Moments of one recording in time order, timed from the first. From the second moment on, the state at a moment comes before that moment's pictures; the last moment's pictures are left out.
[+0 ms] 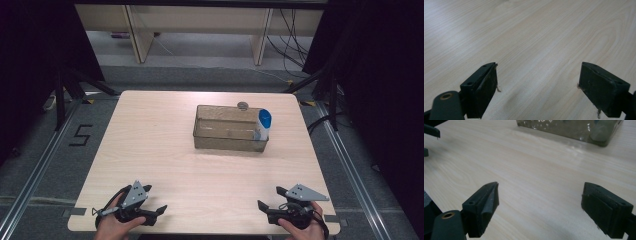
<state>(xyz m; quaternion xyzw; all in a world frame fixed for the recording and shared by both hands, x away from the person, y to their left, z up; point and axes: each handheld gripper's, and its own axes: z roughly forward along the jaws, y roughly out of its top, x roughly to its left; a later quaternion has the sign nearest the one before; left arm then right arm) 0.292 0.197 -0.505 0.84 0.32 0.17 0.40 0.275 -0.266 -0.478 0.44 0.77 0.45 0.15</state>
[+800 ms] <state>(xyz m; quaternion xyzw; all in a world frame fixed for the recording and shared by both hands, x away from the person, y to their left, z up) 0.292 0.198 -0.505 0.84 0.32 0.17 0.40 0.254 -0.273 -0.487 0.43 0.79 0.42 0.15</state>
